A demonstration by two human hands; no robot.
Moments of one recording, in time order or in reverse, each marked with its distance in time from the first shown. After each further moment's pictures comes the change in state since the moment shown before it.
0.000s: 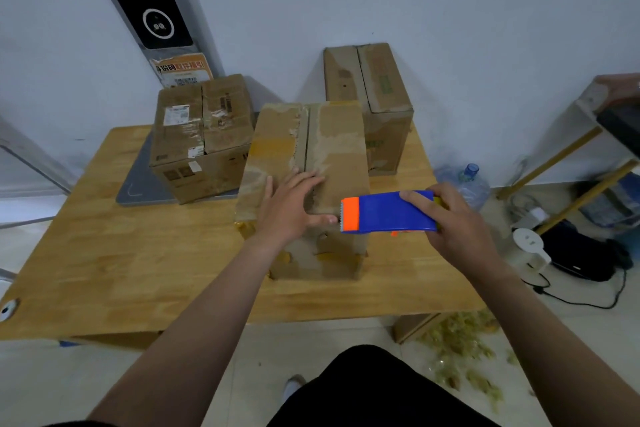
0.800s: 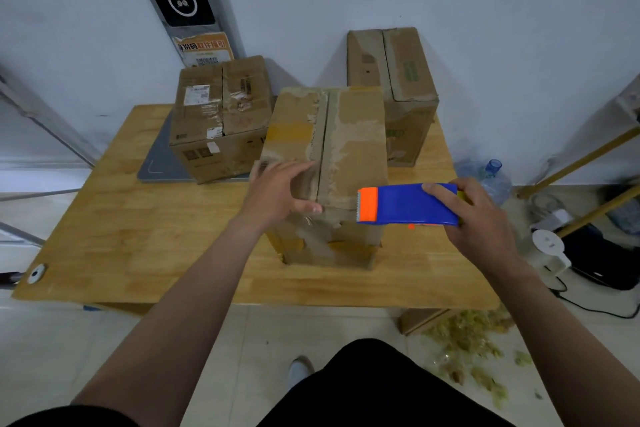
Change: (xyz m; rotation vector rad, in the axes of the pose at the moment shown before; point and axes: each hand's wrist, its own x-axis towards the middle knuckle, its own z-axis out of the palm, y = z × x) left_hand -0.013 -0.035 -0.034 0.041 -0.052 -0.091; right_hand 0.002 0.001 0.004 -0.009 0.006 0.002
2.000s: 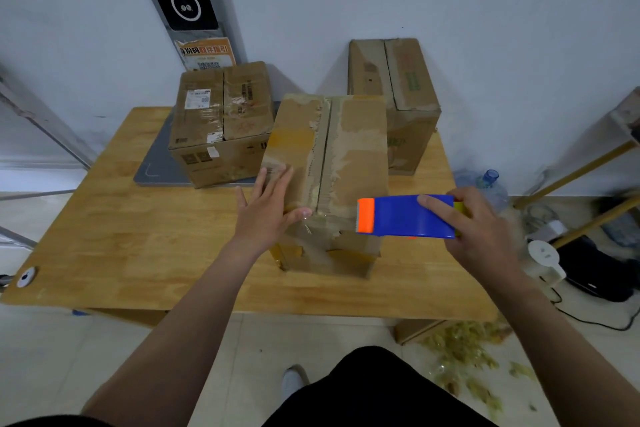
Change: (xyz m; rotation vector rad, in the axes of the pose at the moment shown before) left_hand -0.017 -0.024 0.024 0.011 0.054 -0.070; right_hand 0.007 -0.011 -0.007 -0.080 0.049 -0.078
